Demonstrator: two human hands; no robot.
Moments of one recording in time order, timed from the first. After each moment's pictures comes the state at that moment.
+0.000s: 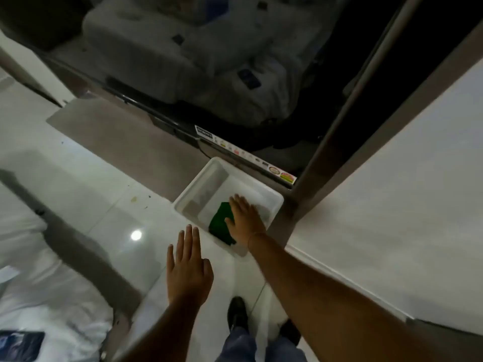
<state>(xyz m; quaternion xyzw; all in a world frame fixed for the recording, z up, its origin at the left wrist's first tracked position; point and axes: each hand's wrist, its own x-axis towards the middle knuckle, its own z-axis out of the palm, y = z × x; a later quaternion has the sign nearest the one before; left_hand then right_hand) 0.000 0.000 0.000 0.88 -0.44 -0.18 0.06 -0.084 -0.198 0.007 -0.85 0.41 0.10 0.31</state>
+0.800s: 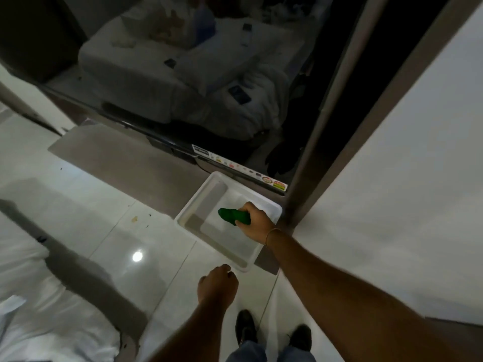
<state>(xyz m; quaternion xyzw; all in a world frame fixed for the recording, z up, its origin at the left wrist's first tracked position) -0.040 -0.041 0.023 0.86 -0.33 -0.39 -0.01 -0.110 -0.222 0.039 -0.73 0.48 -0.02 0.49</state>
